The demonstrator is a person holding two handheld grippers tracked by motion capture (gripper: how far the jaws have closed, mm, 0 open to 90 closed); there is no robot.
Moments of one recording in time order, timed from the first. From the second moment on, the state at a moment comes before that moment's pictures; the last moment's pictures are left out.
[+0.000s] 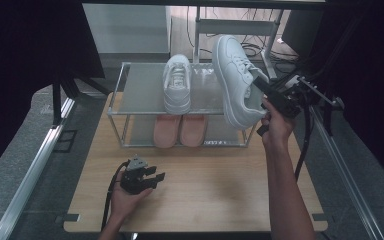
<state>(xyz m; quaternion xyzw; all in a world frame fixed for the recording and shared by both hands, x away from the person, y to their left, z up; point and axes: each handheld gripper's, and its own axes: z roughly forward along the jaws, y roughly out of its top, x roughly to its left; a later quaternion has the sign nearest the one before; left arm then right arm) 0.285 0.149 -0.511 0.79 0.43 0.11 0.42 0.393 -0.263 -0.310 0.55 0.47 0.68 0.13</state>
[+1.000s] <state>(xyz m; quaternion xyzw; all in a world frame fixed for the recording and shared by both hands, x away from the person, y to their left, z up) 0.286 0.154 -0.510 0.78 0.44 0.11 0.43 0.467 -0.192 -0.307 0.61 0.47 0.62 0.15</state>
